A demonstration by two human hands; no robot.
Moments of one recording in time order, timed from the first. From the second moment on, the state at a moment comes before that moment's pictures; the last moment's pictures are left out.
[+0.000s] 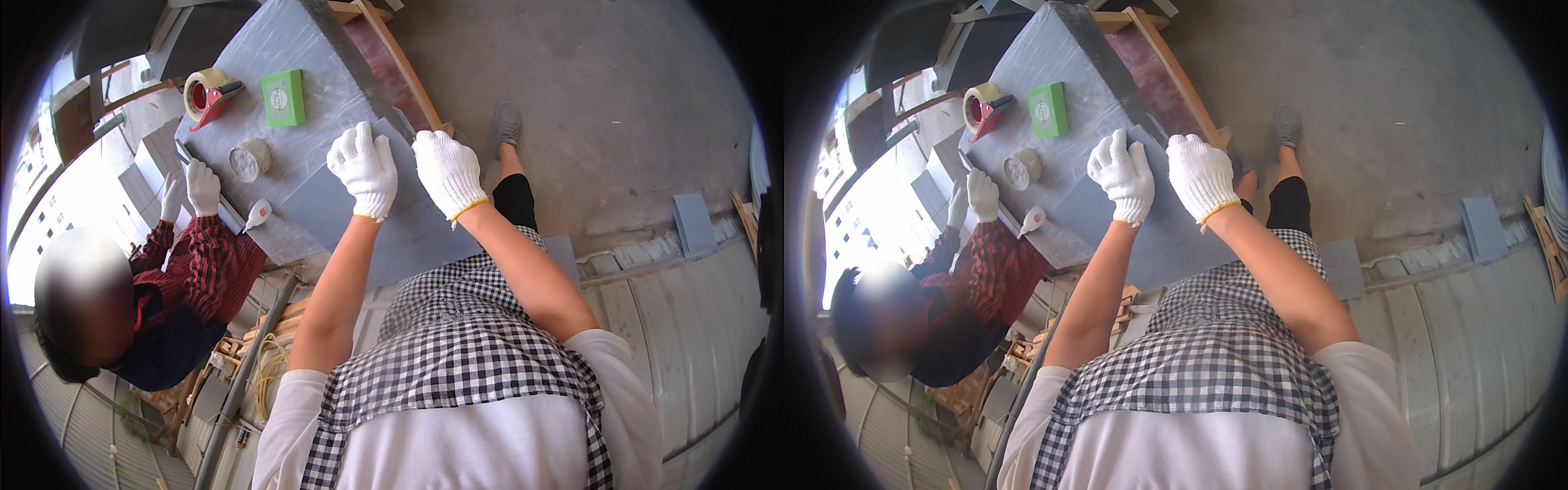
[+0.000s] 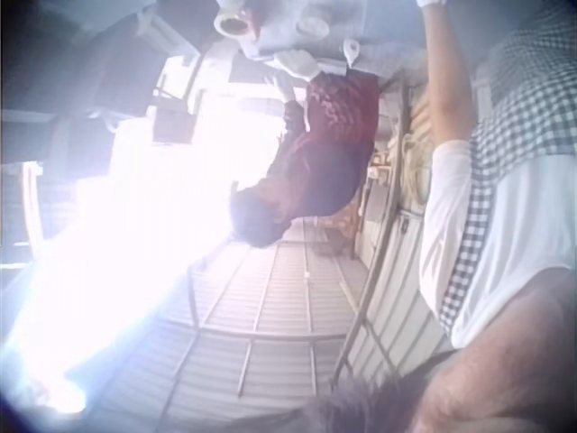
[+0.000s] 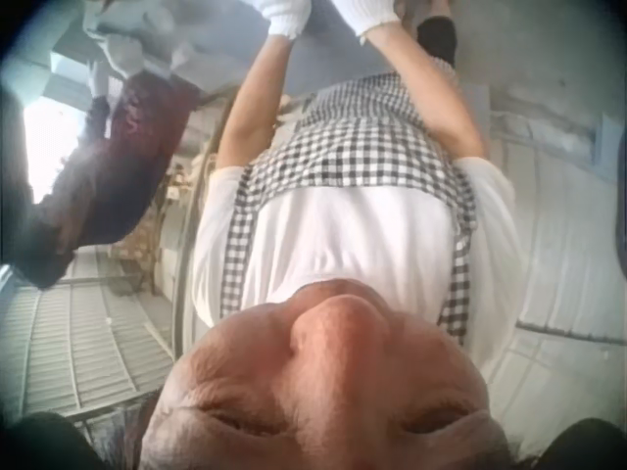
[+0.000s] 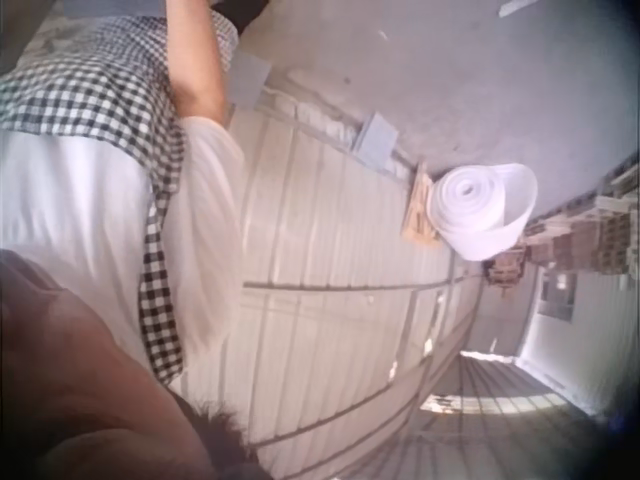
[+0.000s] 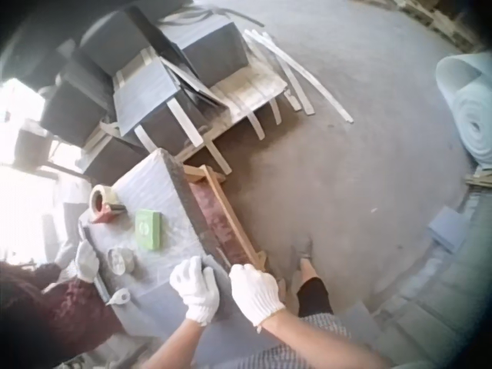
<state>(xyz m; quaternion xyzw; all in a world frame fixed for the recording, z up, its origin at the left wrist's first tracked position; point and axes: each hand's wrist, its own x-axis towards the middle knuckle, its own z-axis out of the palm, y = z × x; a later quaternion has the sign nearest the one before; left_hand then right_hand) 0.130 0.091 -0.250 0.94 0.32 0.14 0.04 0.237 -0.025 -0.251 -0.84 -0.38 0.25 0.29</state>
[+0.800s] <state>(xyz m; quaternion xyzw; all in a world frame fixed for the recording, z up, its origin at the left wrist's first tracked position) 0.132 0.091 -0.251 0.94 0.30 0.14 0.03 0.254 0.001 -0.230 -0.79 -0.49 0.29 0.22</state>
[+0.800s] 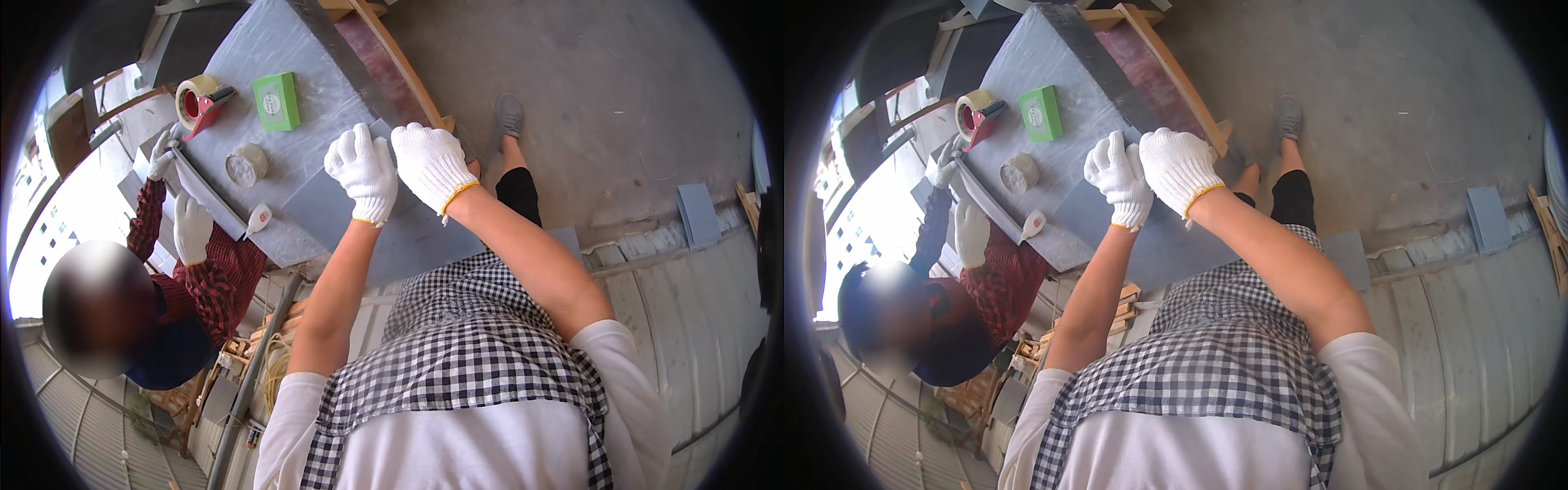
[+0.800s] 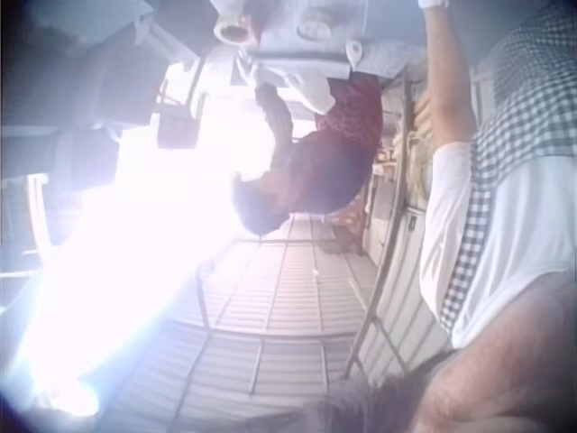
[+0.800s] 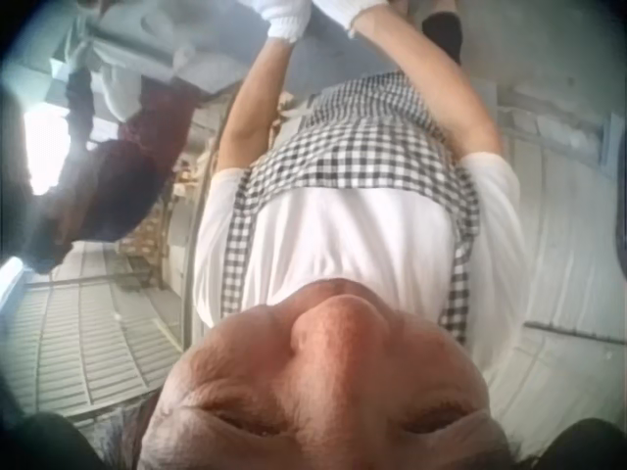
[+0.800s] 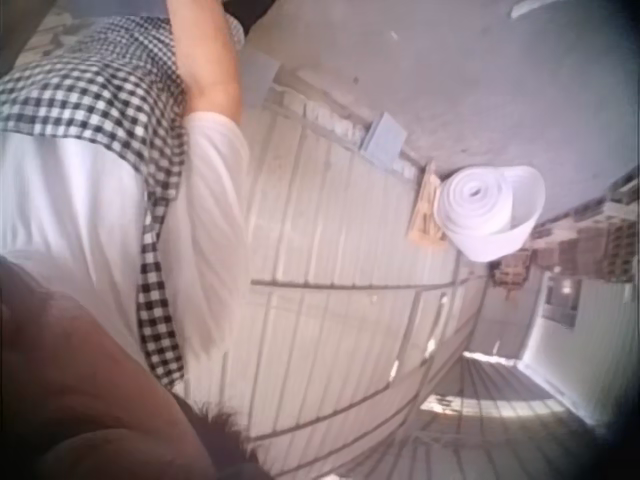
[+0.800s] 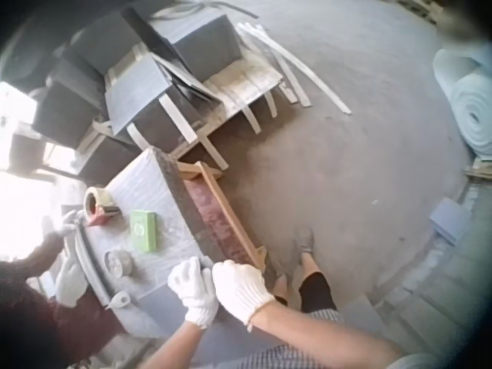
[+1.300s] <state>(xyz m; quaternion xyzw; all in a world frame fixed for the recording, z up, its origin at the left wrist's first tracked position) 0.133 0.087 -0.245 0.93 0.32 0.14 0.08 0.265 -0.015 -0.253 -0.83 -0.34 0.30 0.32</state>
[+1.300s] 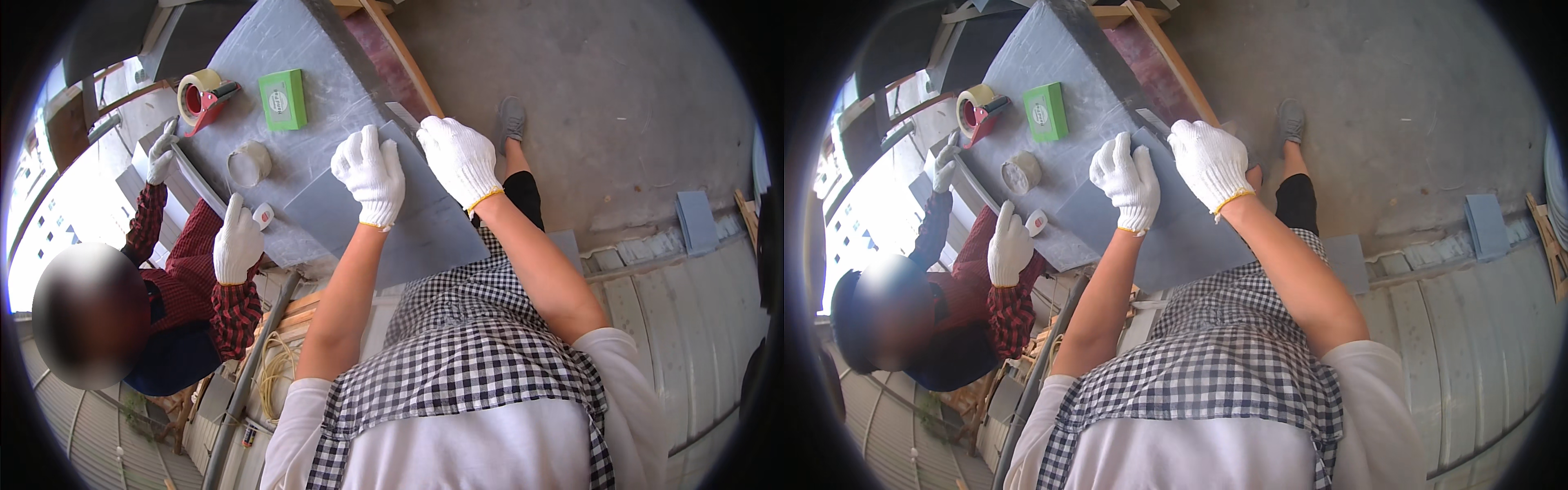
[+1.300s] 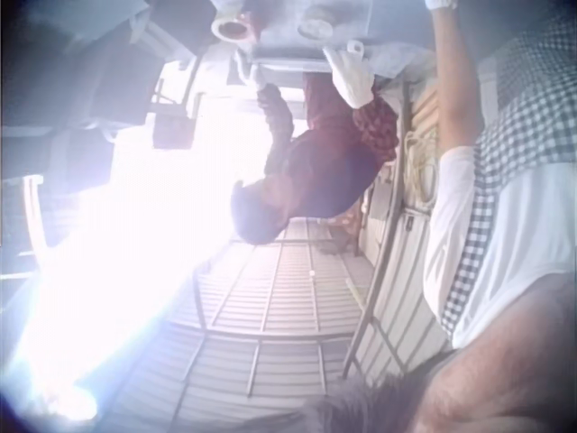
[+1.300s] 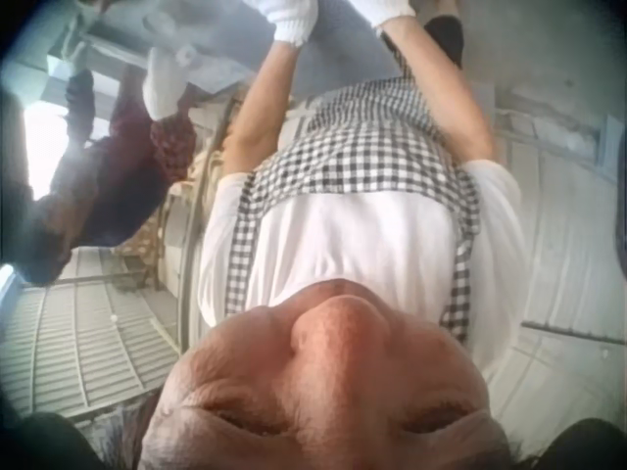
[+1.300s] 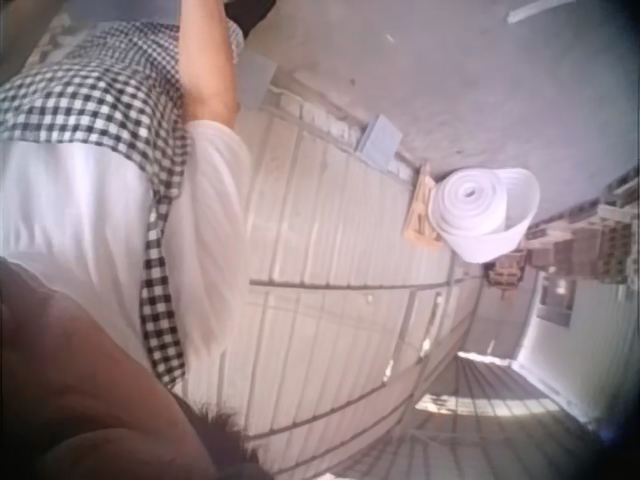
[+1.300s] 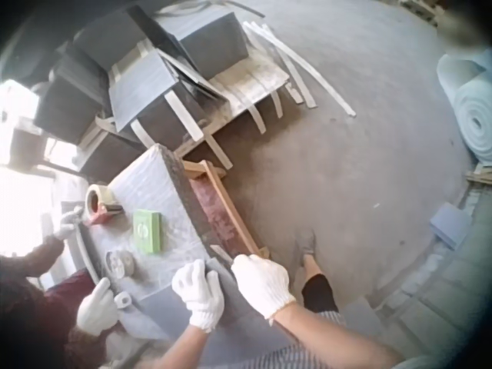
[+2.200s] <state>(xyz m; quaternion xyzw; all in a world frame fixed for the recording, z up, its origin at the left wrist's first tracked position) 0.128 0.090 -0.252 0.94 0.32 0.12 0.03 0.271 0.017 -0.311 -0.43 -0.15 0.61 0.65</state>
